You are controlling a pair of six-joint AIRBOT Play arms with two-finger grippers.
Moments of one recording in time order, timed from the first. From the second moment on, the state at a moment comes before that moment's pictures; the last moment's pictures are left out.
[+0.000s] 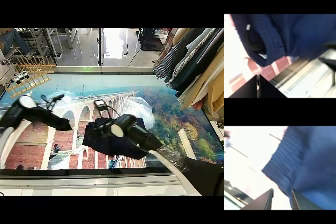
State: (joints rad) left arm 0.03 -1.44 1.31 0.97 -1.42 -1.12; right arm 0.78 -1.49 1.41 -1.40 0.93 1.87
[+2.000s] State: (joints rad) left arm -0.33 -1.53 1.31 0.95 -1.52 -1.12; right arm -0.36 -1.31 1.13 -0.78 1.12 1.44
